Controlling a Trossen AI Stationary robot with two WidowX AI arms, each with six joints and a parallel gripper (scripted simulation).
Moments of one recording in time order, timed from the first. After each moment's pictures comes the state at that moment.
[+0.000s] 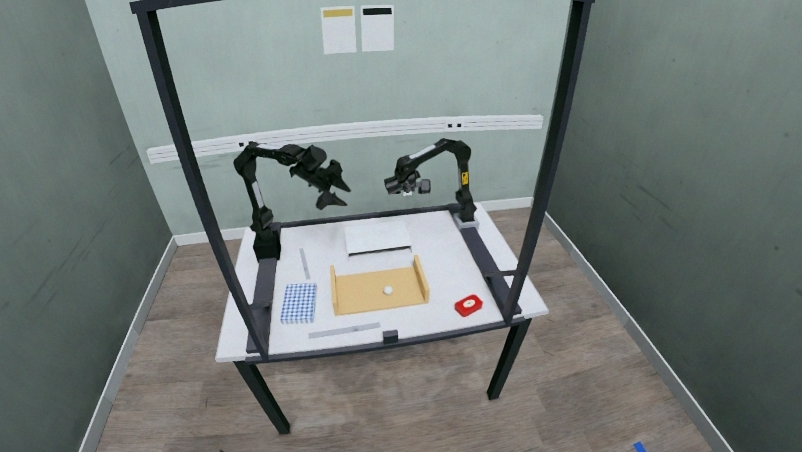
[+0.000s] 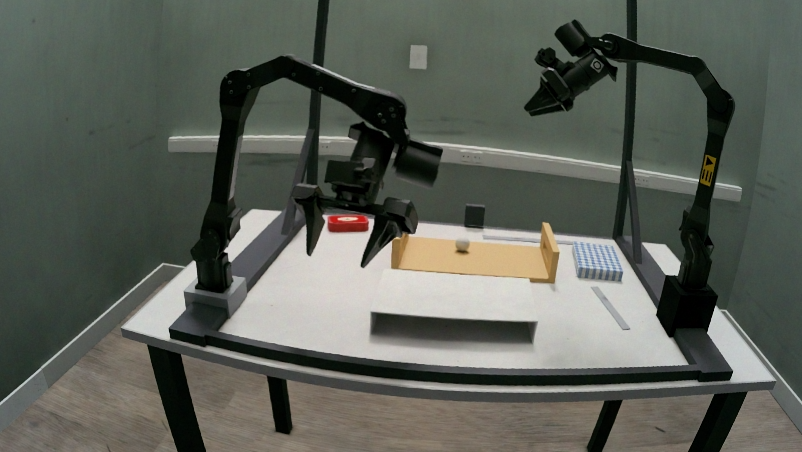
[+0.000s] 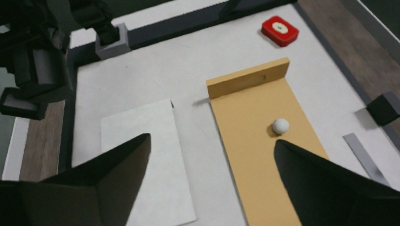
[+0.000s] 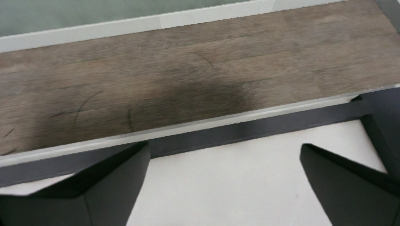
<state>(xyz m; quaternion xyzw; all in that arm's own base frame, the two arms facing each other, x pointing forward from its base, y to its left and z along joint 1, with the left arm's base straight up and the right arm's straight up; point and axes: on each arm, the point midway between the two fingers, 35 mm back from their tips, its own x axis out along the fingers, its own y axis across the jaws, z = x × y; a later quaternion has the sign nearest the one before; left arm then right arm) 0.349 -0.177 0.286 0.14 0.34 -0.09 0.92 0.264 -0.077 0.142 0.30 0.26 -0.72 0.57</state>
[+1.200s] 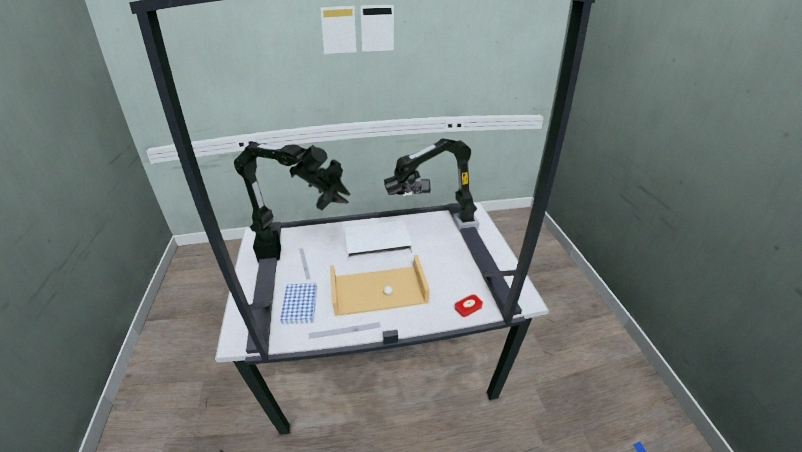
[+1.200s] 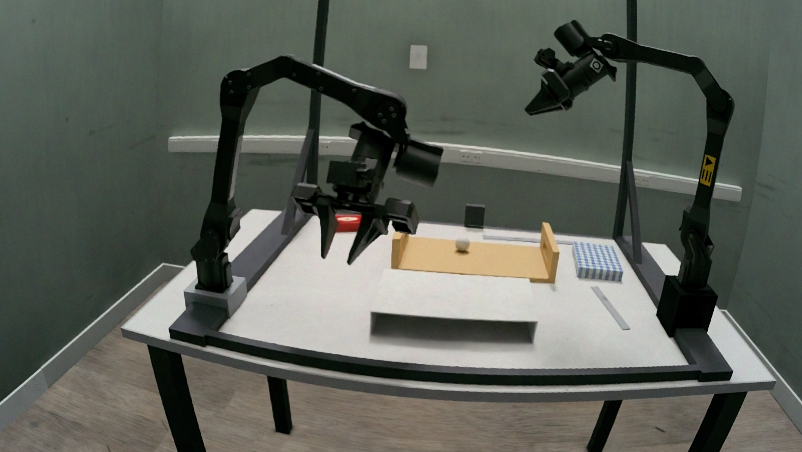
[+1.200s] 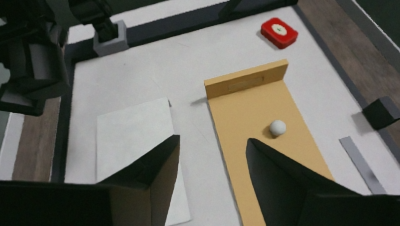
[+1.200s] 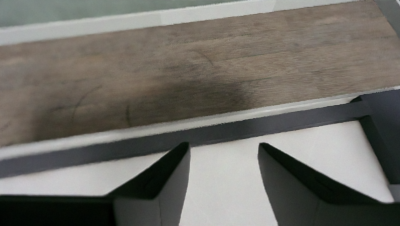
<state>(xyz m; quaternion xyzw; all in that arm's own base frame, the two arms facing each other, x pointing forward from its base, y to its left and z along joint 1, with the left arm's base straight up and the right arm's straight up) 0.350 -0.178 0.285 0.13 0.34 -0.09 0.93 0.266 -0.075 0.141 0.30 0.27 -0.71 0.57</state>
